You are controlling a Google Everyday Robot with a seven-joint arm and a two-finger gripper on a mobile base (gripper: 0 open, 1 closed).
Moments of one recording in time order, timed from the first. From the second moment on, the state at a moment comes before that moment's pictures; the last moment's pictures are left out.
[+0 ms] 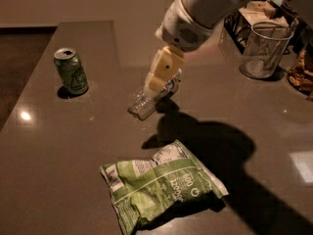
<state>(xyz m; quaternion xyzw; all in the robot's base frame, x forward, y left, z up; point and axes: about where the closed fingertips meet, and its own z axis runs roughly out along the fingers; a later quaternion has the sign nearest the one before) 0.536 -0.018 0.965 -0.63 0.72 0.12 0.27</state>
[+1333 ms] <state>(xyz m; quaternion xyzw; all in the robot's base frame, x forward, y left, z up) 0.609 0.097 0.953 -0.57 0.77 0.11 0.28</state>
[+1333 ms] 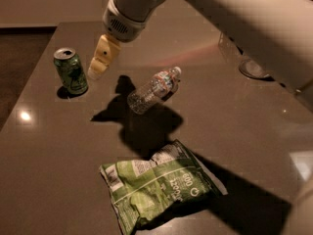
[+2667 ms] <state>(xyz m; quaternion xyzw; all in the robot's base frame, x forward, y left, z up) 0.624 0.139 0.921 -0.55 0.78 0.15 0.27</state>
